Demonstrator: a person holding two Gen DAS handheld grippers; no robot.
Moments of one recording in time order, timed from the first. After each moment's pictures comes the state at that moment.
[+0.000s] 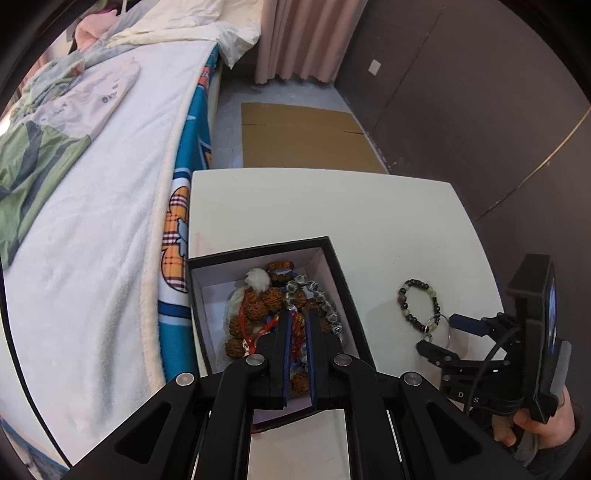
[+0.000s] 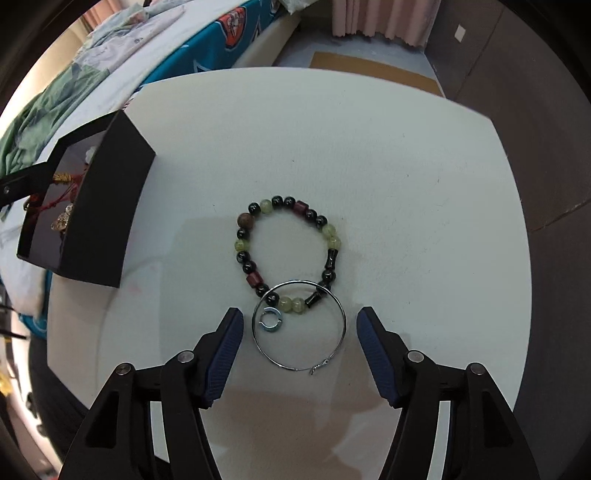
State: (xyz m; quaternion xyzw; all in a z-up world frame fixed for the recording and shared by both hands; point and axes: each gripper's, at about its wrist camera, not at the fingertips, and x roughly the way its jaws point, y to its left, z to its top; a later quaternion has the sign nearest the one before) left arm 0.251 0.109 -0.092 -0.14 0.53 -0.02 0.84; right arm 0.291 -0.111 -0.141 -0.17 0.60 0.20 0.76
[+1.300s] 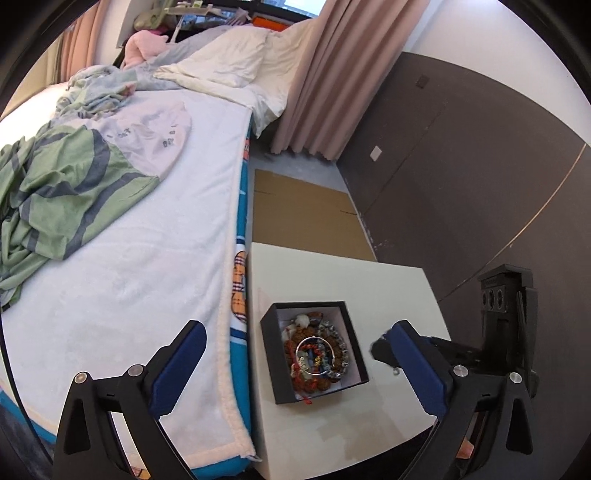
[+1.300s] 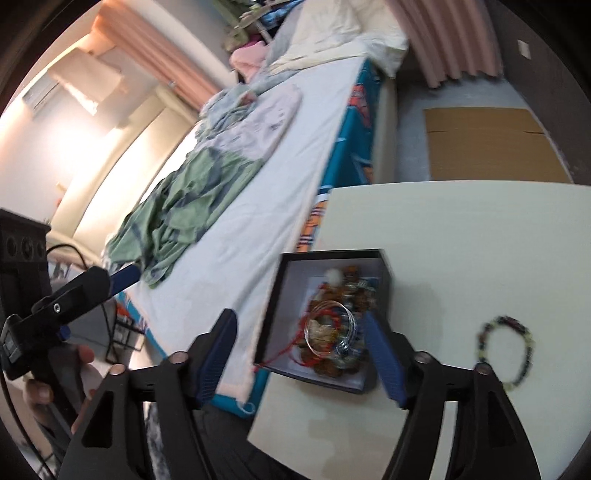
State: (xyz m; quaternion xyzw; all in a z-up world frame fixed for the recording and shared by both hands) left arm 0.169 0.189 -0.008 -0.22 0.39 0.00 0.89; right arm 0.273 -0.029 -0.059 0.06 0.52 0.41 0.75
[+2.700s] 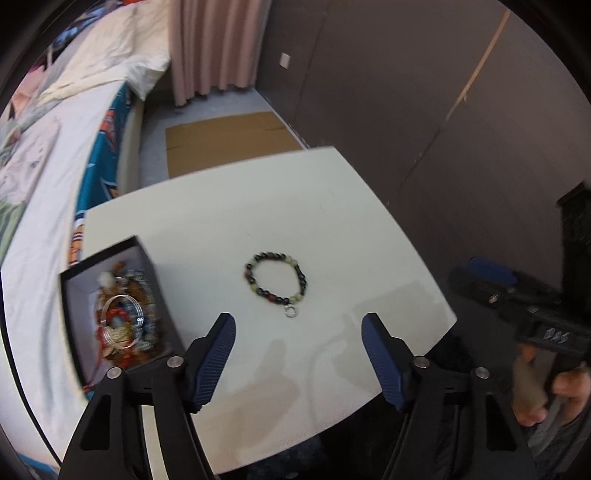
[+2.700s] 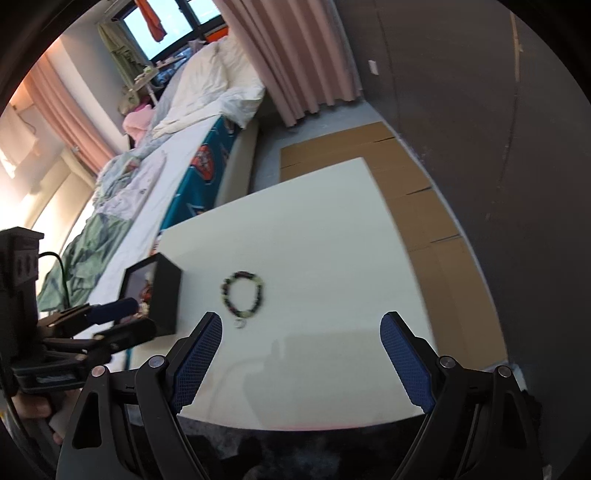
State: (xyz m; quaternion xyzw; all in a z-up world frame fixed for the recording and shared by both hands) left arm 0.226 -0.039 -0.065 -0.06 0.51 -0.12 0.85; right arm 0.253 -0.264 -0.046 0.07 0.48 0.19 0.86
